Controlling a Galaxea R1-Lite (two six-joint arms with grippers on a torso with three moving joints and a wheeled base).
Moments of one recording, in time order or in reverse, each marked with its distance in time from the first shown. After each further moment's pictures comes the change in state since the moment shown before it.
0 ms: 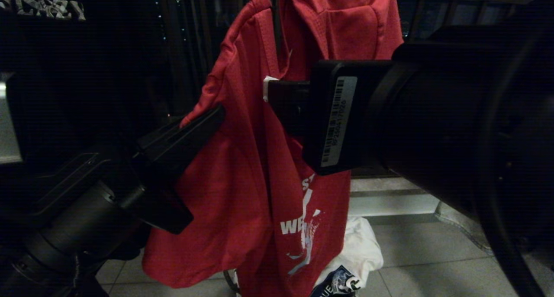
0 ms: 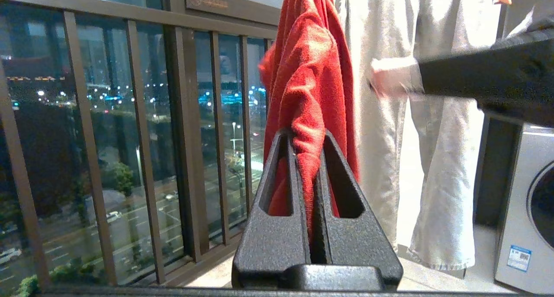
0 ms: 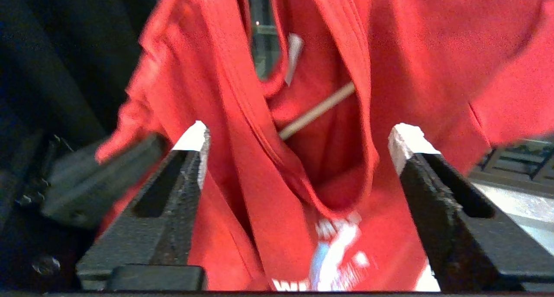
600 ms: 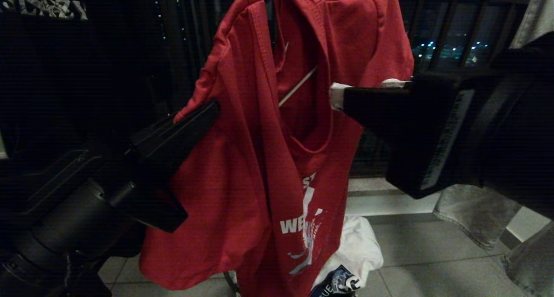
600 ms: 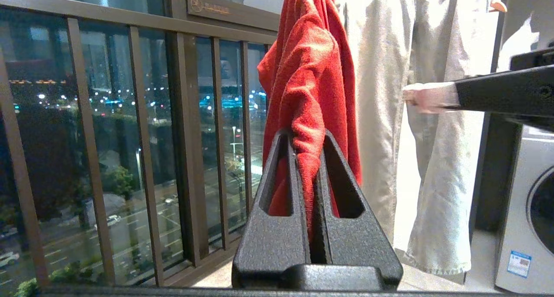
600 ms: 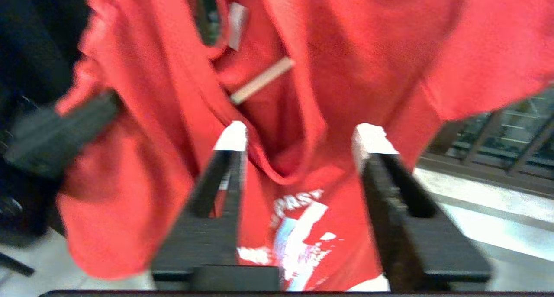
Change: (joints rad) left arm 0.002 -0.013 -0.002 0.000 0.006 -0.004; right arm 0.006 -0.127 0.082 0.092 0.001 -0.001
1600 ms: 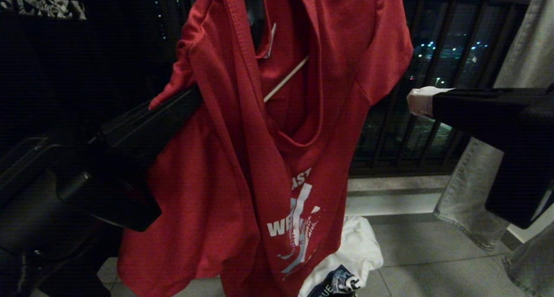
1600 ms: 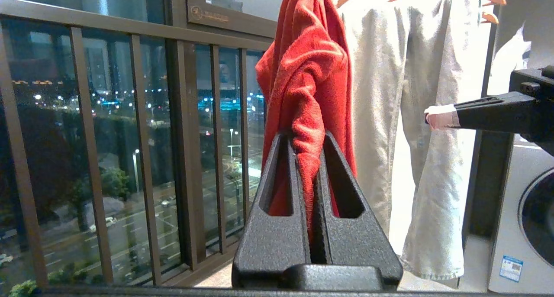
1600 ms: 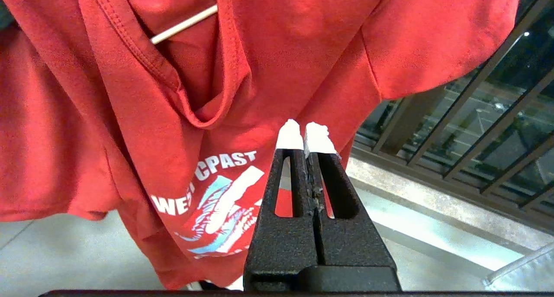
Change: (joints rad) left arm -0.001 -0.085 -0.028 0.105 -0.003 -0.010; right arm 0.000 -0.107 0.014 0.171 0.000 -0.114
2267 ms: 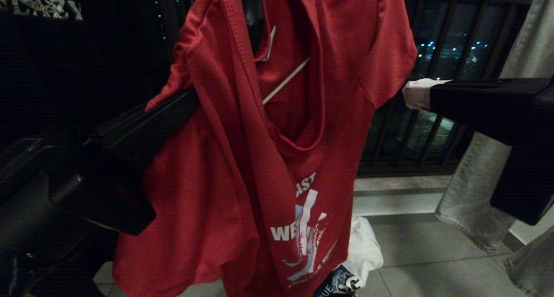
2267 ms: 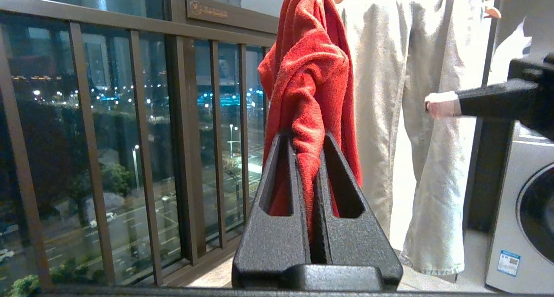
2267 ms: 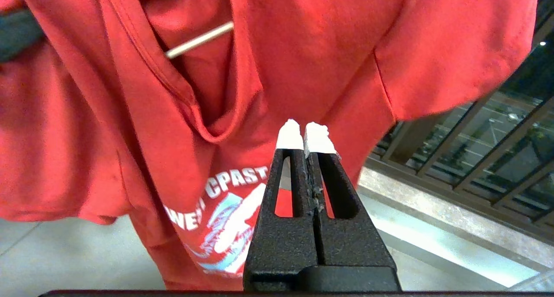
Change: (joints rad) left arm 0.000 -0.019 -0.001 0.036 0.000 0.000; right arm 0.000 0.004 -0.019 -0.011 0.041 -0.021
